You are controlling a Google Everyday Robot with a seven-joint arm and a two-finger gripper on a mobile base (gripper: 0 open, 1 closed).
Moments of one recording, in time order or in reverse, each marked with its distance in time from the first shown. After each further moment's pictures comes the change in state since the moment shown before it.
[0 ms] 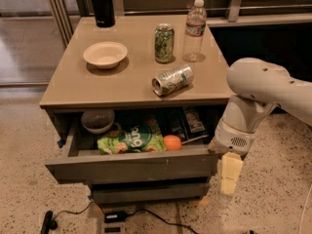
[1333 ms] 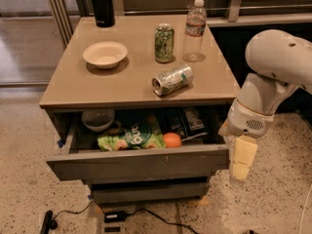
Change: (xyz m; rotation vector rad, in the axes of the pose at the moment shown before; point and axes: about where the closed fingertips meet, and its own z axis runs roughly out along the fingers) arm 0.007 0.007 -0.059 0.078 -0.024 0.023
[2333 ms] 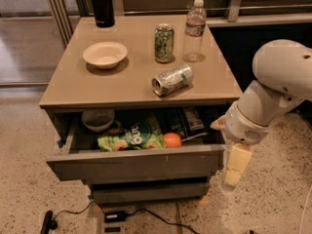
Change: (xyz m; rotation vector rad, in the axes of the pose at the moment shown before) arm -0.022 -0.008 0.004 0.188 -0.099 -0.129
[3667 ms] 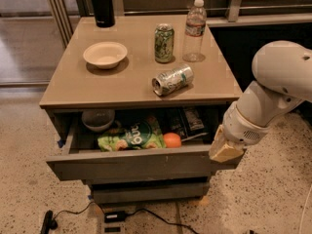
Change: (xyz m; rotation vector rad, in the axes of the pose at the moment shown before) arm 0.000 0.000 0.001 0.009 -0.005 -0.004
